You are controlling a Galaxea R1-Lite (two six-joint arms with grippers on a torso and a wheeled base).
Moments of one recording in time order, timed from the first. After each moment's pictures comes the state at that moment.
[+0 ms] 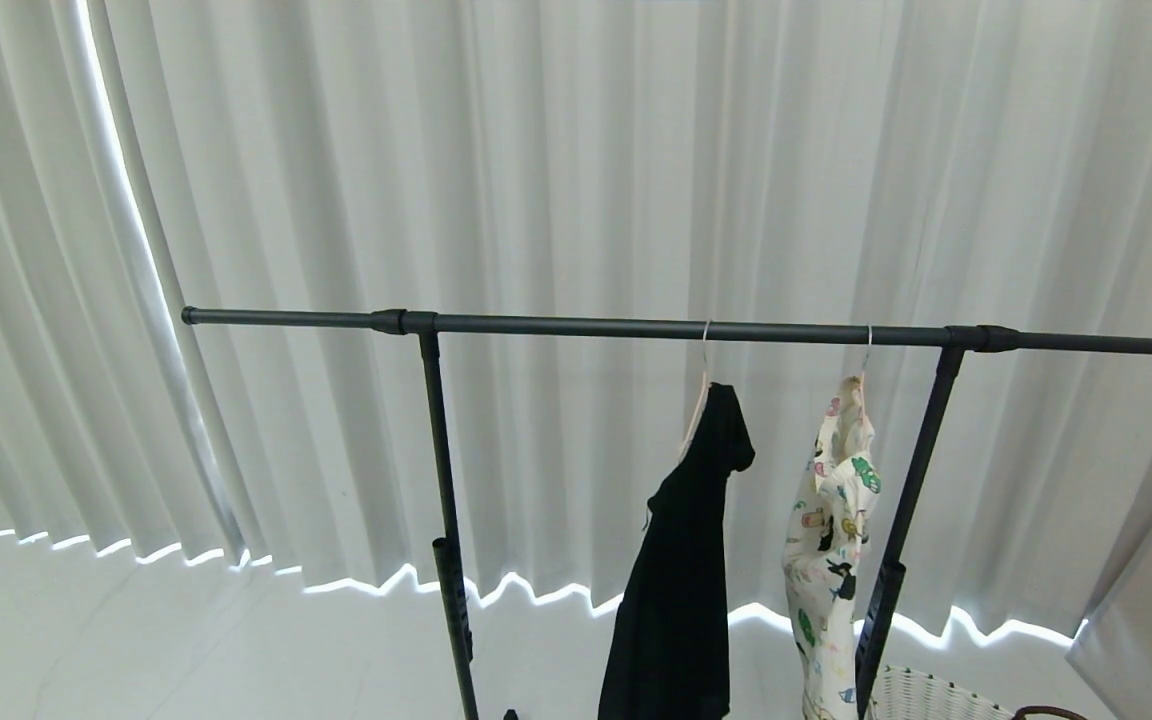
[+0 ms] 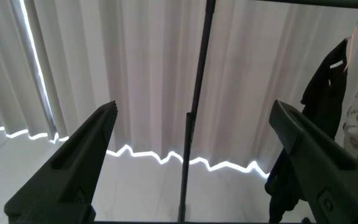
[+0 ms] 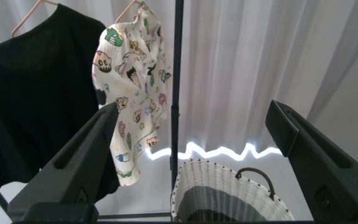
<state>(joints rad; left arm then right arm) 0.00 0.00 0.00 -0.01 -0.01 -0.01 0.00 0.00 0.00 0.00 -0.03 0.02</state>
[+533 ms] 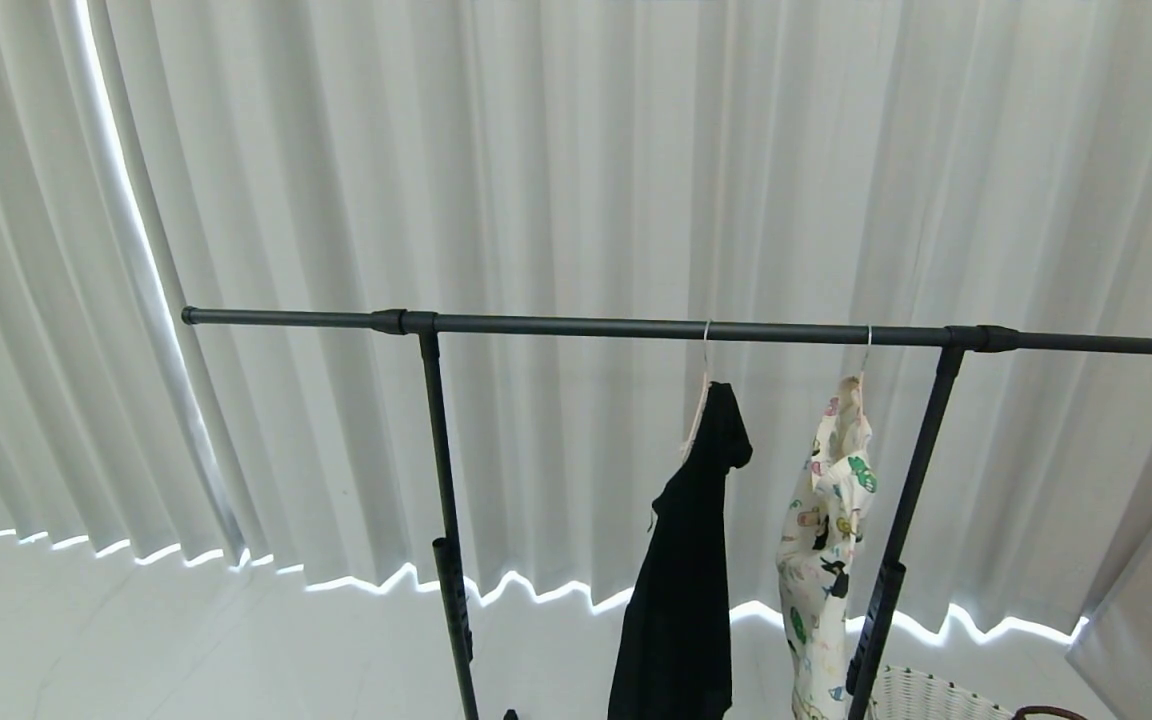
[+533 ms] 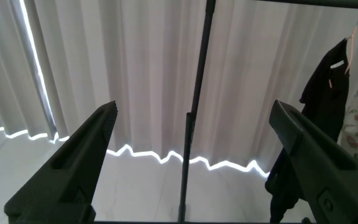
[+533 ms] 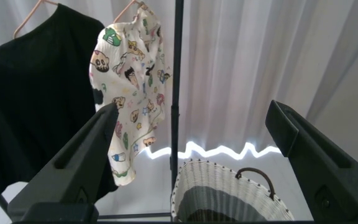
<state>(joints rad) 0.00 0.00 0.00 -0.01 -0.01 -0.01 0.00 0.00 0.00 0.00 -0.03 0.02</state>
